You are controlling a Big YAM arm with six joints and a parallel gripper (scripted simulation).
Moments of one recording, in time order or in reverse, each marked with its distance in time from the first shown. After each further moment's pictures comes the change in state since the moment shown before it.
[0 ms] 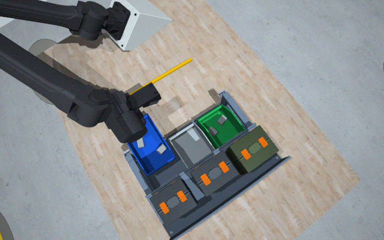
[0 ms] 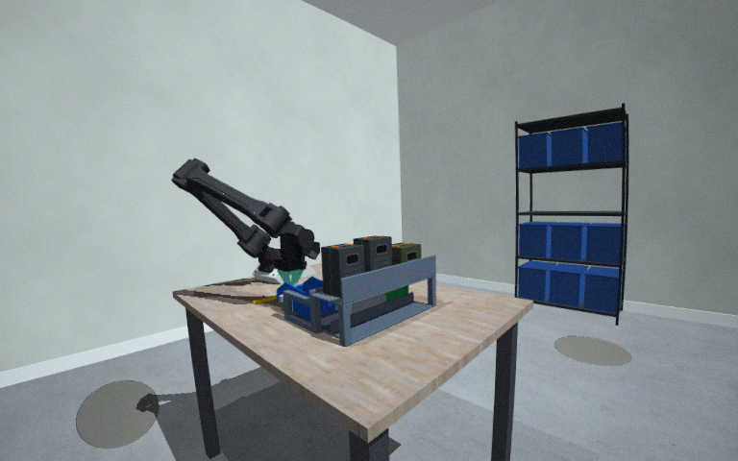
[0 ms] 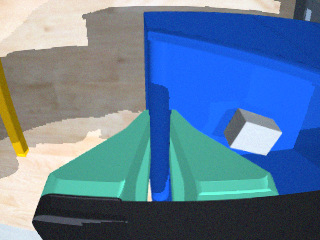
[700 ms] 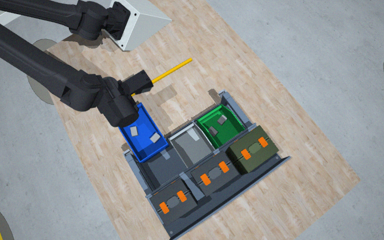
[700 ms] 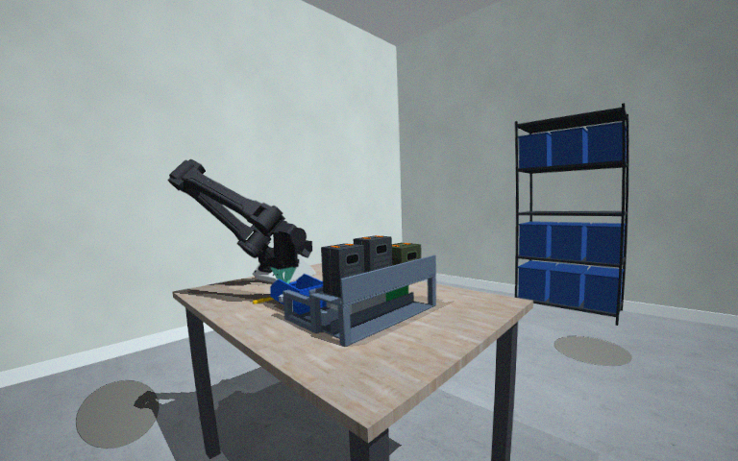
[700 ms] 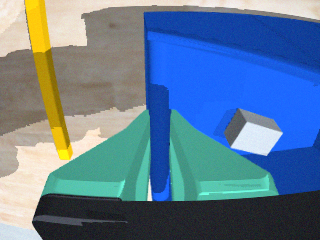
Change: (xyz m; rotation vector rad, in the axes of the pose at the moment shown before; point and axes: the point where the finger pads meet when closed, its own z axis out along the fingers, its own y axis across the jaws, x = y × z) arm -0.001 0.045 0.000 0.001 0.000 -0.004
